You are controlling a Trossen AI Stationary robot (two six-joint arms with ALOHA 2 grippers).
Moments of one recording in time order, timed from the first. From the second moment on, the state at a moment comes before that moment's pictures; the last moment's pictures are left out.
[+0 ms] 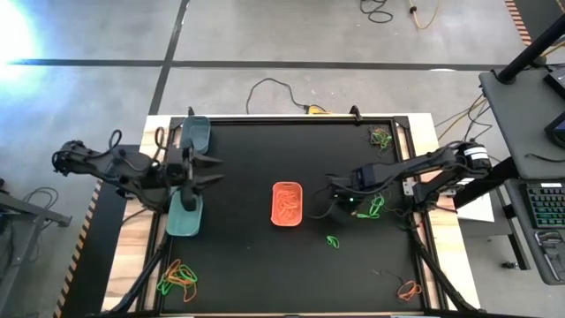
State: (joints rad) left arm -0.34 0.68 0.87 -0.25 -0.52 -0.22; right arm 0.04 1.50 0.94 -0.80 -0.12 0.76
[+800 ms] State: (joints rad) left arm -0.34 0.64 0.87 -0.36 -0.48 -0.25; right arm 0.16 1.60 1.04 -0.71 -0.03 0.35
